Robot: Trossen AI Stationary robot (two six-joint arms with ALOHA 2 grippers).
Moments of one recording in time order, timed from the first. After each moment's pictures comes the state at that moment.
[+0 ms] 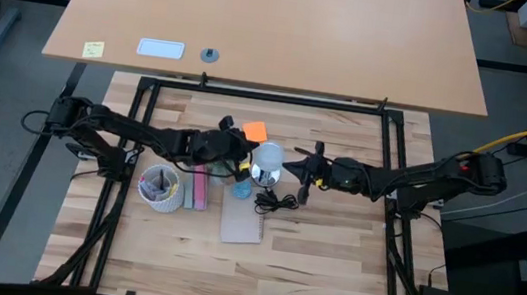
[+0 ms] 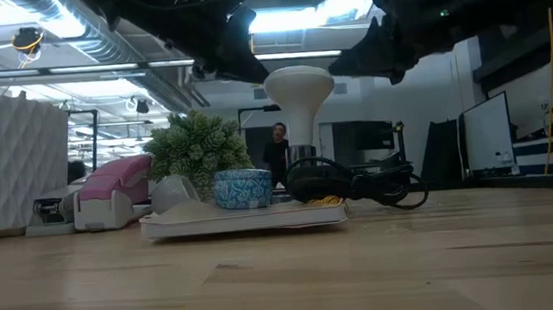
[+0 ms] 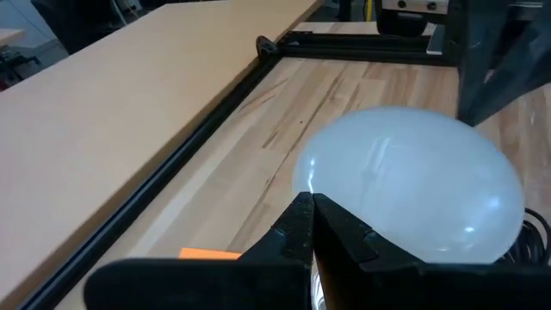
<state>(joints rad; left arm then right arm) 0.02 1.49 0.87 0.18 -0.48 -0.03 0.01 1.31 0.51 0.57 0.24 0.07</state>
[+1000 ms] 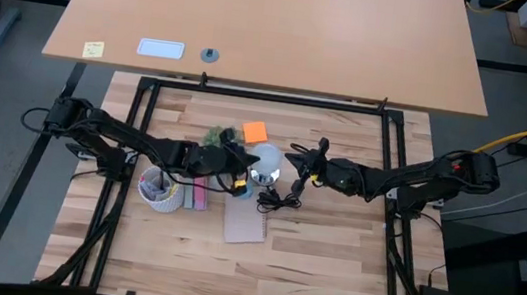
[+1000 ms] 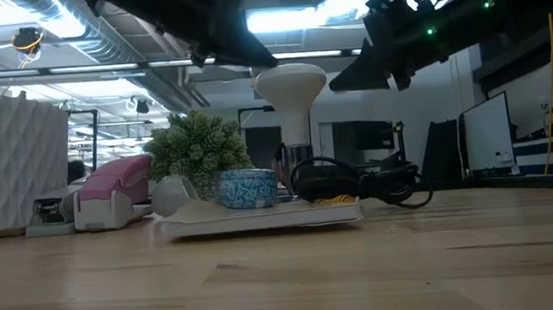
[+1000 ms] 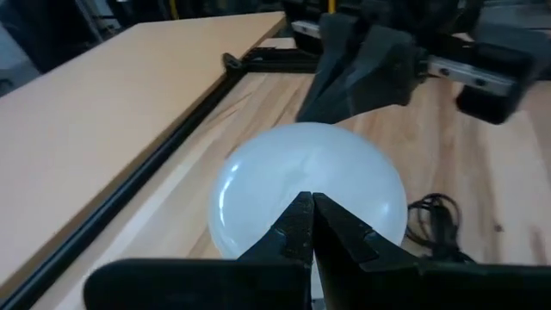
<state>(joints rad) -0.09 1.49 0.88 0.19 -0.53 -0.05 0.01 1.38 0.50 0.63 0.43 0.07</state>
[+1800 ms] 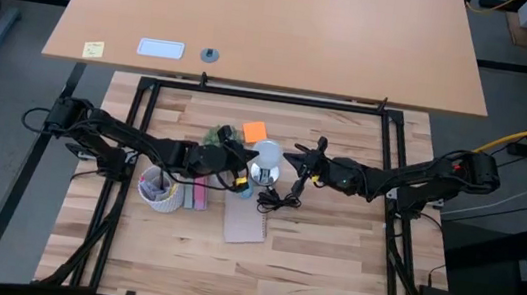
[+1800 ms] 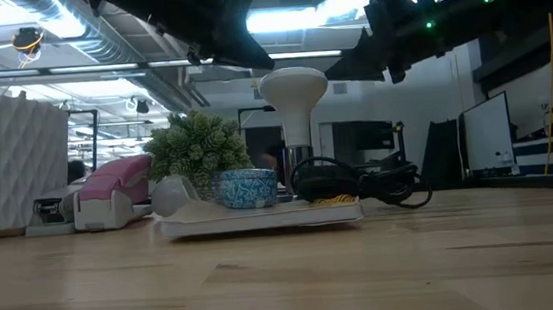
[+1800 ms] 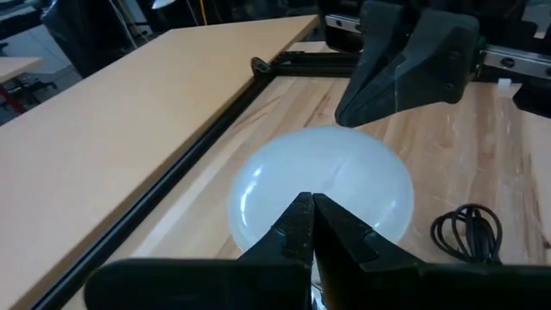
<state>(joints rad) -0.09 1.49 0.87 0.22 -0.62 -0.02 0.01 1.38 0.50 0.69 0.40 0.02</state>
